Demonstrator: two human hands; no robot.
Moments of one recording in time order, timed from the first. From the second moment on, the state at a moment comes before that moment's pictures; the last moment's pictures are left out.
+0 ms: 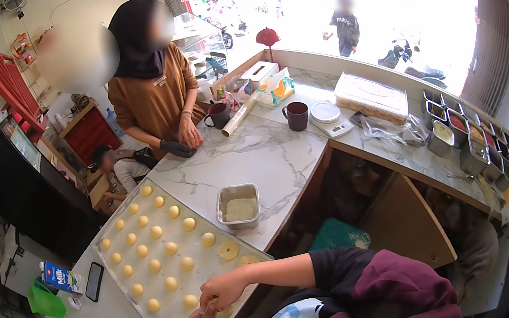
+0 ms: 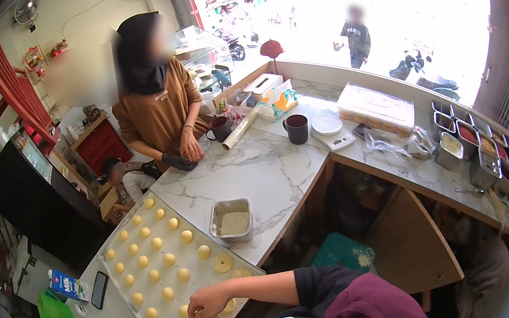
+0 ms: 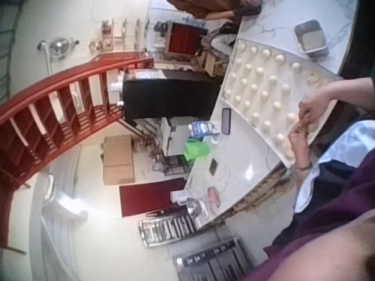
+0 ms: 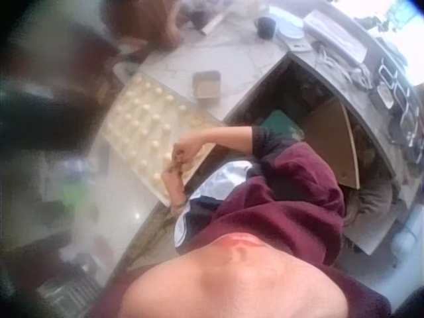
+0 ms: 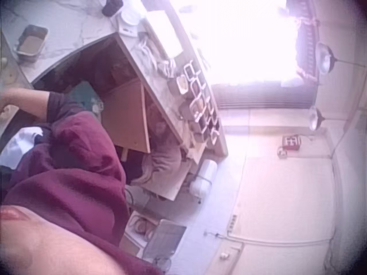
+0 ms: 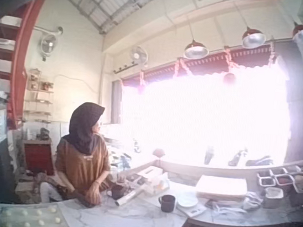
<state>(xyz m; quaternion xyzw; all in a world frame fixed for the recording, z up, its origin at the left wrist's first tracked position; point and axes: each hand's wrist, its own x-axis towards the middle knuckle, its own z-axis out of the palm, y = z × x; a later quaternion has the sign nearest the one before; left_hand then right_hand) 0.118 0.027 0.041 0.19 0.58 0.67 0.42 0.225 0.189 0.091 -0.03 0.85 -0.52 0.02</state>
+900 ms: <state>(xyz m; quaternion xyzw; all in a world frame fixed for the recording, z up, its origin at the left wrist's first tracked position) 0.133 0.019 0.057 0.19 0.59 0.67 0.41 0.236 0.190 0.099 -0.09 0.86 -0.50 0.03</state>
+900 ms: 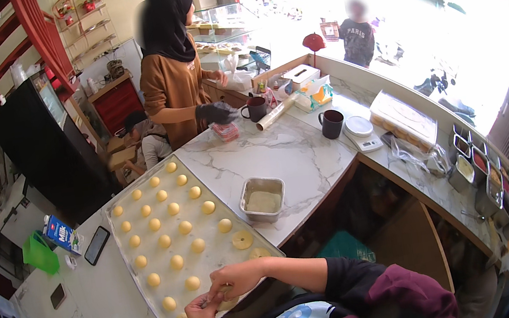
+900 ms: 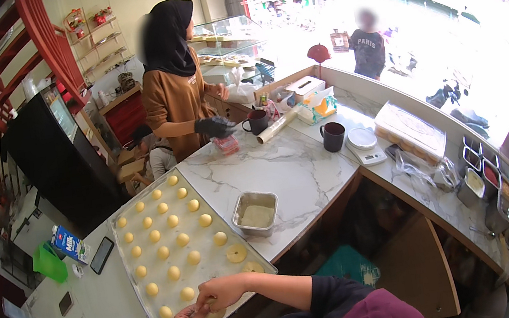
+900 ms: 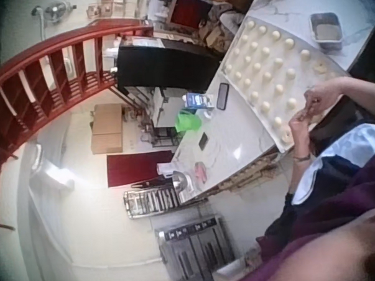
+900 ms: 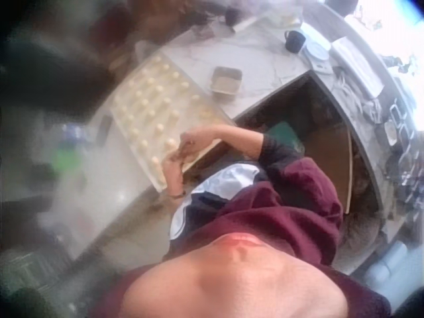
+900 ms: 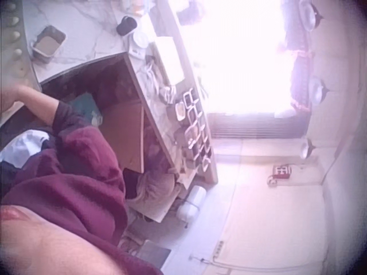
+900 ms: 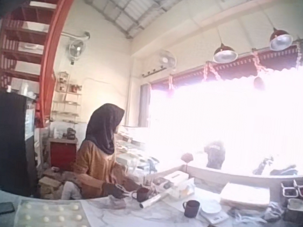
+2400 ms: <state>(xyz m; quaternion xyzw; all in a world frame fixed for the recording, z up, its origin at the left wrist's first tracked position) 0.133 0.024 0.072 0.05 0.47 0.76 0.44 0.236 0.184 0.100 0.14 0.70 -0.70 -0.06</state>
